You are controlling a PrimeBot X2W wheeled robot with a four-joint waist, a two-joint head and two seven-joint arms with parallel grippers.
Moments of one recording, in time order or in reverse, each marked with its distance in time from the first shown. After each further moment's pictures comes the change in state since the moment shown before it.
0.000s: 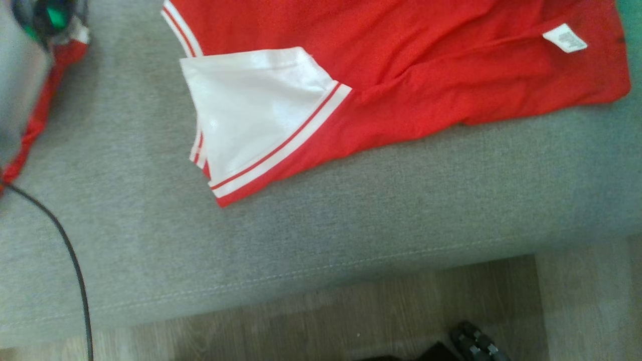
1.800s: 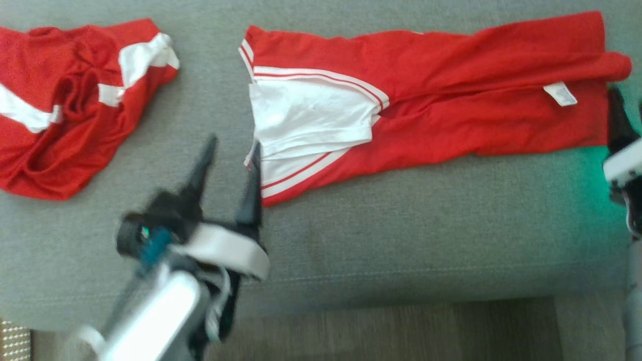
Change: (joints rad) left arm 1.020 -0.112 0.192 -0.637 0.311 0.537 -0.009; right arm 0.548 0.142 -0.271 -0.102 0.004 0.000 -0.235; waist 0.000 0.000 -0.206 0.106
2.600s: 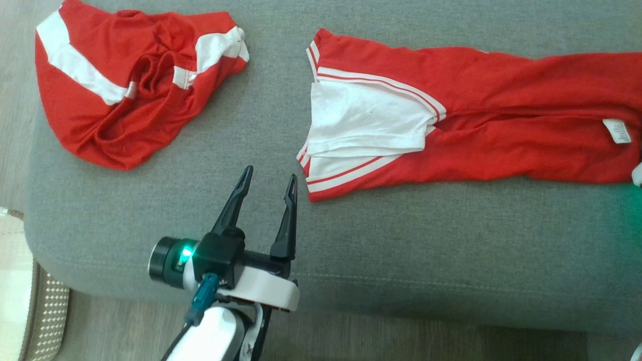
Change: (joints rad) left arm 0.184 -0.214 0.133 0.024 0.374 -0.132 0.000; right arm -0.162 -0.052 -0.259 0.335 -0.431 0.000 0.021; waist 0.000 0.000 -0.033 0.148
